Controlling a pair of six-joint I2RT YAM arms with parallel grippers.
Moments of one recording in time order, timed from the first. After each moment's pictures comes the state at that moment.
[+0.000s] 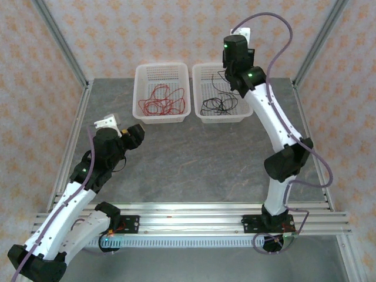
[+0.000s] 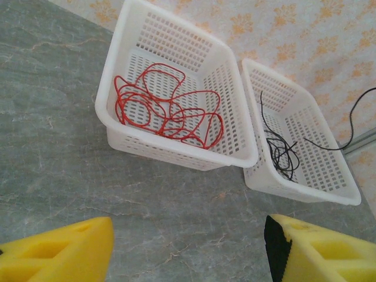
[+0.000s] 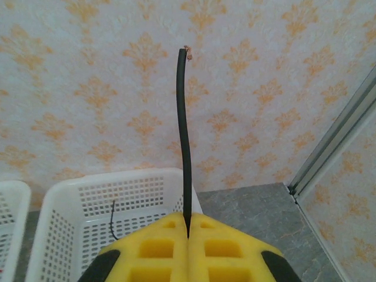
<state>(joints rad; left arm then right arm) -0.34 0.75 0.78 -0.44 -0.18 -0.65 0.42 1.90 2.15 -0.61 0.66 0.09</state>
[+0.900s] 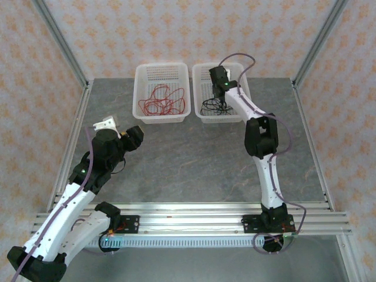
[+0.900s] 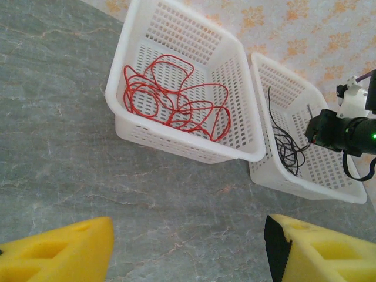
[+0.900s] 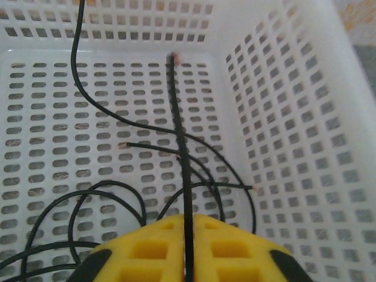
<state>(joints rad) -0.34 0.74 0.78 -0.49 -0.19 -0.68 0.35 2.38 2.16 -0.67 0.46 0.21</state>
